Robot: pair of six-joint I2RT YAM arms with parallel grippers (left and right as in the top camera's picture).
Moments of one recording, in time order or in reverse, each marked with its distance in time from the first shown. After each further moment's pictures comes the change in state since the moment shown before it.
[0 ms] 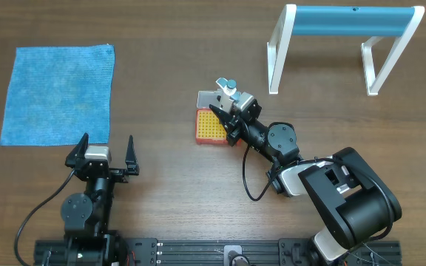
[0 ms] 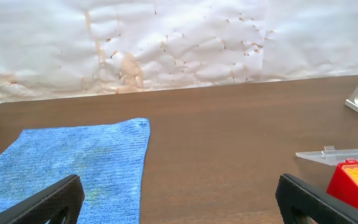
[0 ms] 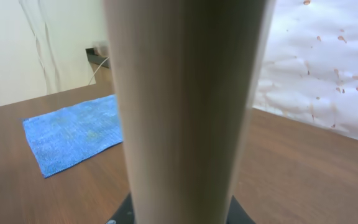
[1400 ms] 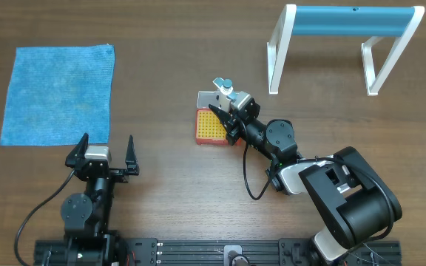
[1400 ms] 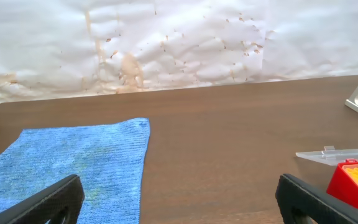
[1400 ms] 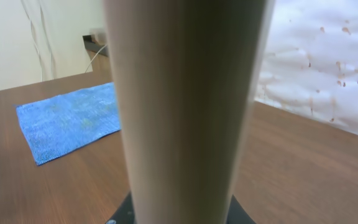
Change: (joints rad) left arm 0.000 0.000 0.000 0.000 0.000 0.000; right arm -0.005 0.000 0.019 -0.069 -0.006 -0.045
